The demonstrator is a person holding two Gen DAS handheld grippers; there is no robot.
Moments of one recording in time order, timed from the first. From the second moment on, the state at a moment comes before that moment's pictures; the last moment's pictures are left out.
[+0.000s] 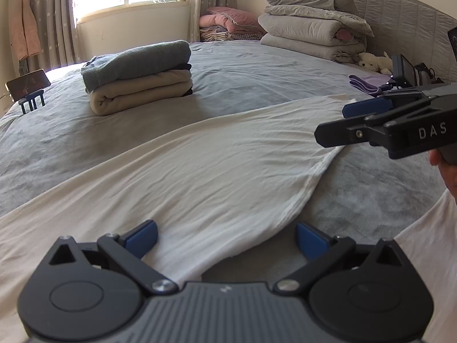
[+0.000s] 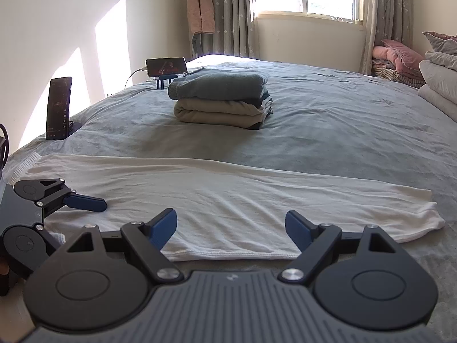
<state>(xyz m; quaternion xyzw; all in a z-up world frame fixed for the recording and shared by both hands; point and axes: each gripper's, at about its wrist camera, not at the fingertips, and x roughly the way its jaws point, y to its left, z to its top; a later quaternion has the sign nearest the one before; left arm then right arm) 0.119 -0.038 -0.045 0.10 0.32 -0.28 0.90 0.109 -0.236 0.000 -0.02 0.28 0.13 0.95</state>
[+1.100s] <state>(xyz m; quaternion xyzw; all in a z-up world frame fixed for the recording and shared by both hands) 0.151 0.188 -0.011 0.03 0.35 0.00 0.94 0.209 -0.119 -0.014 -0.12 0.30 0.28 0.90</state>
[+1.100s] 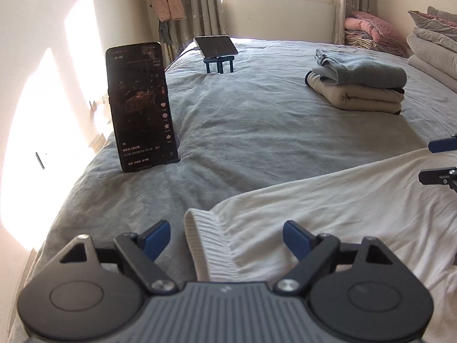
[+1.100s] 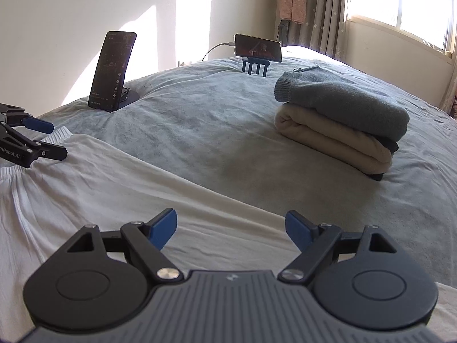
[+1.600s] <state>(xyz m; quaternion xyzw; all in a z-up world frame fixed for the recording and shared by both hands) 0.161 0.235 -0.015 -0.09 0.35 -0.04 0.93 0.239 -0.097 -0.027 -0.11 0.33 0.30 0.89</state>
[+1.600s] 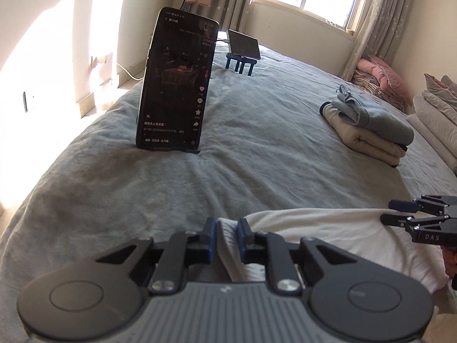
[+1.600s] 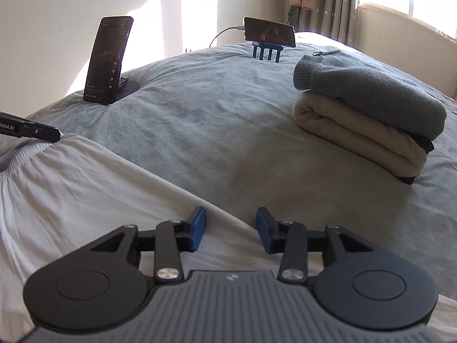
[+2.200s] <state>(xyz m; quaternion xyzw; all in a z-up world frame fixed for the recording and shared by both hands) 0.098 0.220 0.036 -0.05 0.24 -0.10 0.96 0.138 -0.124 0.055 -0.10 0.21 0.27 0.93</state>
